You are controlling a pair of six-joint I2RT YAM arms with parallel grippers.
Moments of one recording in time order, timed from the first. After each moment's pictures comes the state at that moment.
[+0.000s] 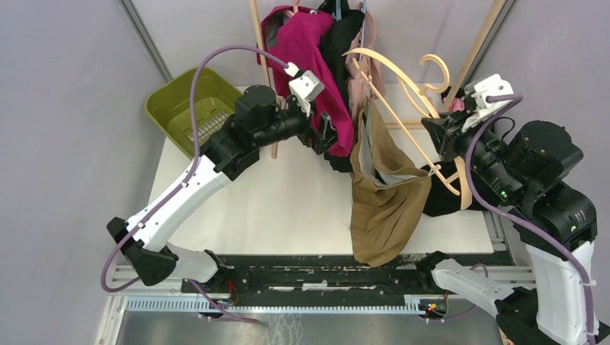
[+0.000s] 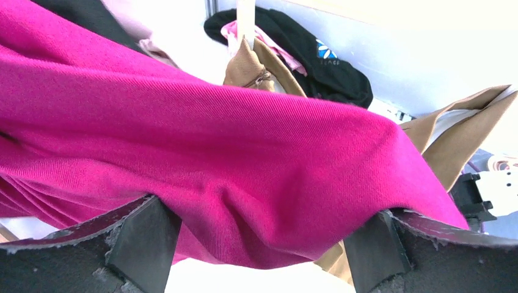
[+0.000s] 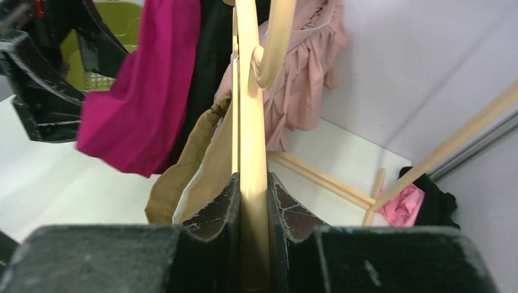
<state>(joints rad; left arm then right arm) -0.77 1.36 1.56 -0.33 0.27 -0.02 0.52 0.94 1.77 -0.88 0.07 -0.14</state>
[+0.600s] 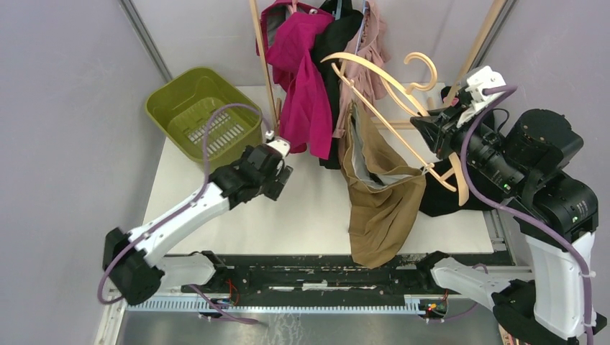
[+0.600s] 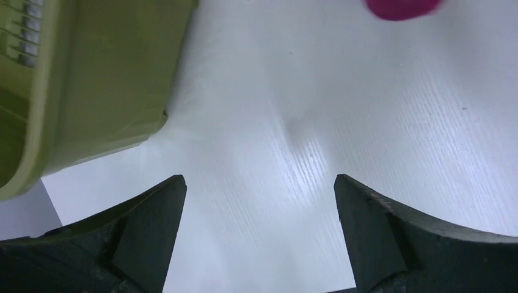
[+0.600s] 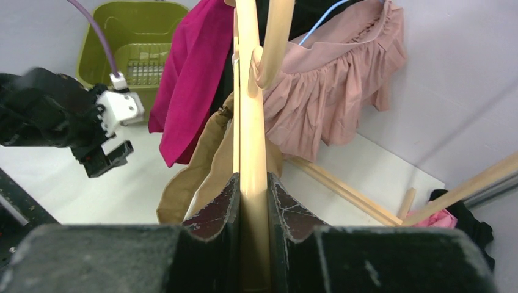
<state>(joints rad) -0.74 1.24 1.02 -0.70 -0.44 -0.05 0.52 1.00 1.87 -0.93 -0.06 -0.12</state>
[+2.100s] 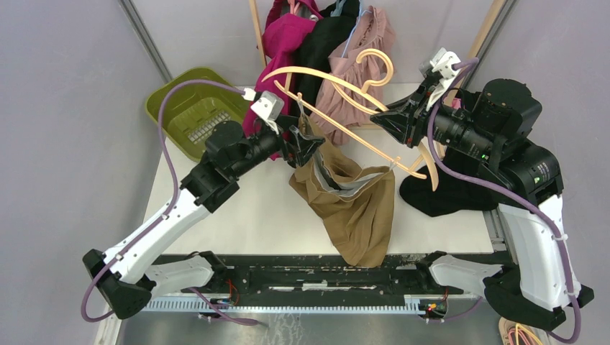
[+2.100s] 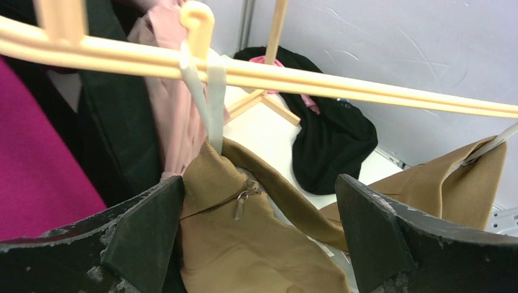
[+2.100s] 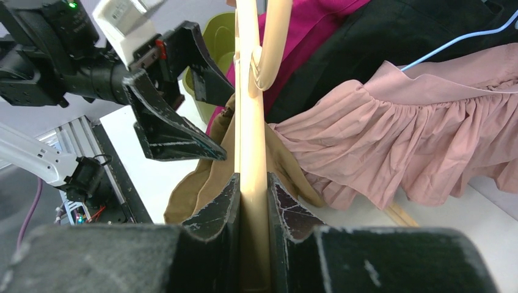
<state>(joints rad) -0.74 1.07 1.16 -0.06 0.14 -0.17 0.52 1.15 1.90 -0.82 -0.41 -0.02</state>
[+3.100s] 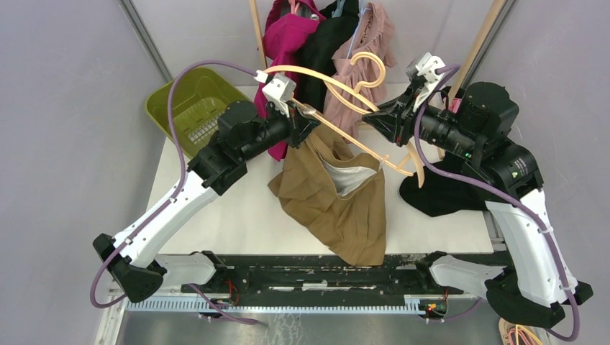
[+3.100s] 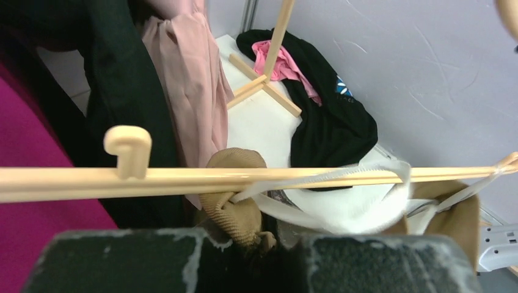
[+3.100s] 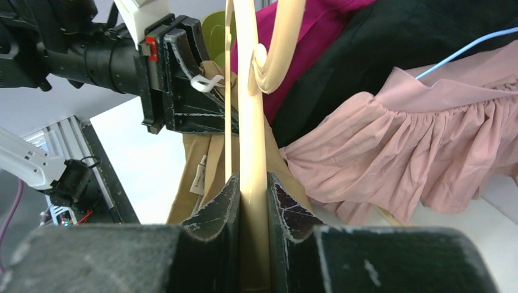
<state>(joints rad) -0.74 1.22 1.33 -0.17 0.14 -0.22 0.52 1.12 1.76 -0.72 -0.40 -0.03</state>
